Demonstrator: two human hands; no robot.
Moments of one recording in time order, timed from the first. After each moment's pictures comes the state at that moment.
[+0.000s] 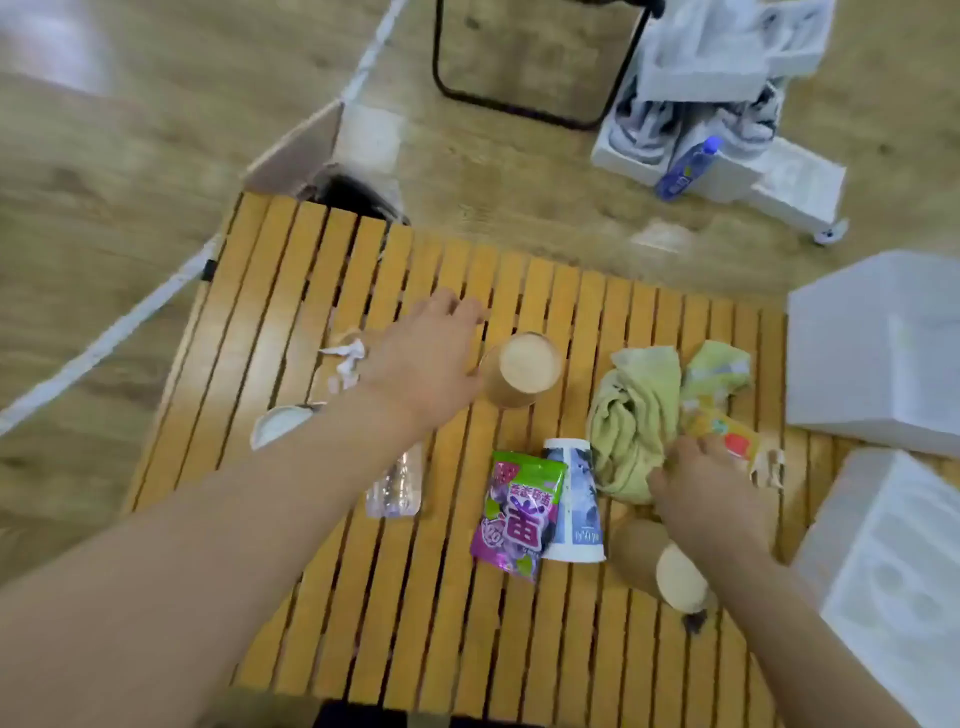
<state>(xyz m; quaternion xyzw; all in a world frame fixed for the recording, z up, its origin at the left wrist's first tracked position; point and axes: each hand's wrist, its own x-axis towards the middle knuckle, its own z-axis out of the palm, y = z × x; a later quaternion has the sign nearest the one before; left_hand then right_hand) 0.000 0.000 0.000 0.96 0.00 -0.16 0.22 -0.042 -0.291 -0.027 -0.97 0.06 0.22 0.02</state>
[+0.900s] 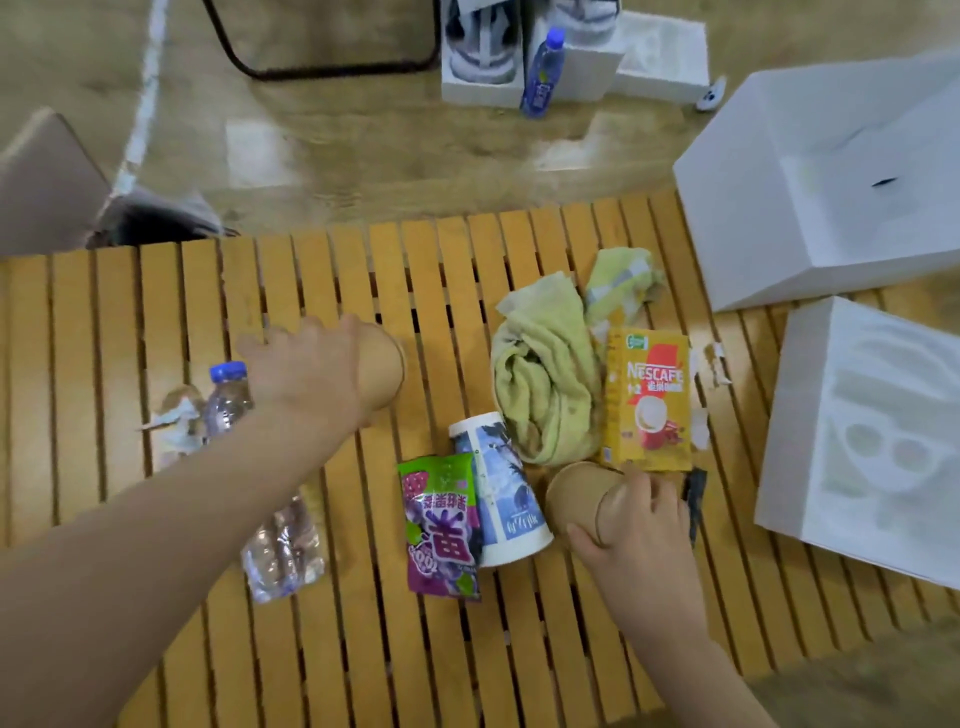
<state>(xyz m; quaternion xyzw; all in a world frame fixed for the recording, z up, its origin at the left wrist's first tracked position) 0.037 -0.070 -0.071 0.95 -0.01 -0.27 -0.13 -0.139 -0.321 -0.099 -0.95 0.22 0.19 0.11</state>
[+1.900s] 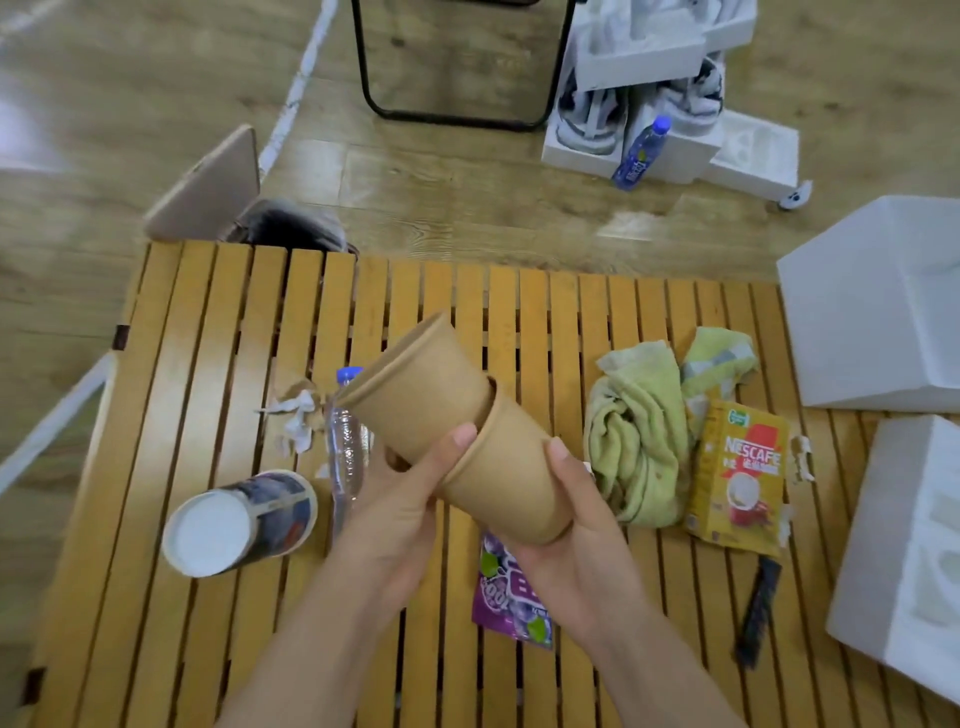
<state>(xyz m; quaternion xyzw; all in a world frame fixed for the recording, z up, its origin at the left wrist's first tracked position) -0.057 -0.035 -0.047 0.47 0.30 -0.15 0.81 -0.065 -0.183 -0.051 -0.38 0.33 0.25 0.83</state>
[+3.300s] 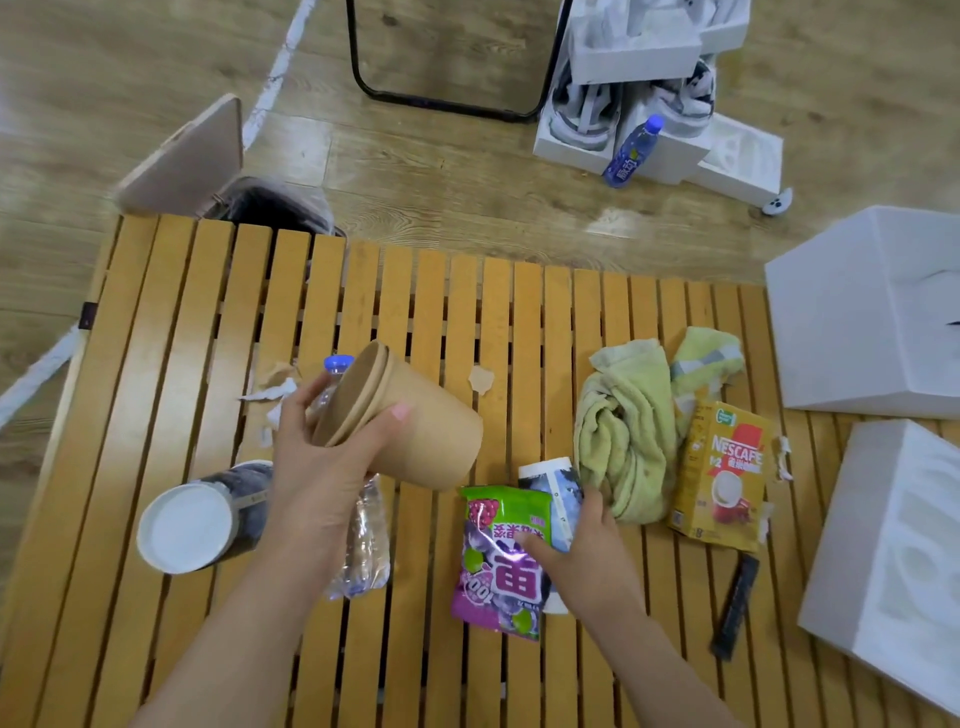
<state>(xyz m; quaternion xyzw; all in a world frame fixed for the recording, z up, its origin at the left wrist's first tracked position) -0.053 0.009 -0.086 0.55 0.39 -0.05 0.74 -0.093 -0.239 -0.137 -0.90 0.20 0.32 0.22</state>
